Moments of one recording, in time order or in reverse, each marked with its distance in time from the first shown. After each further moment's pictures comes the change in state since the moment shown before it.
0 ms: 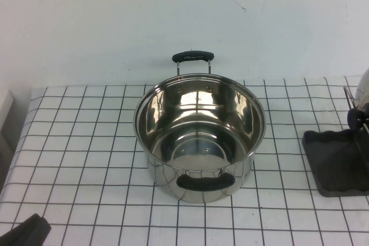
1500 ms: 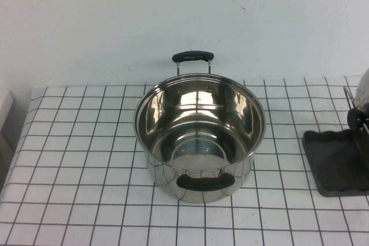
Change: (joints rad) right arm 0.121 -0.228 0.243 -1.085 0.188 1.182; left arm 0.000 0.000 0.002 0.012 -0.291 -0.002
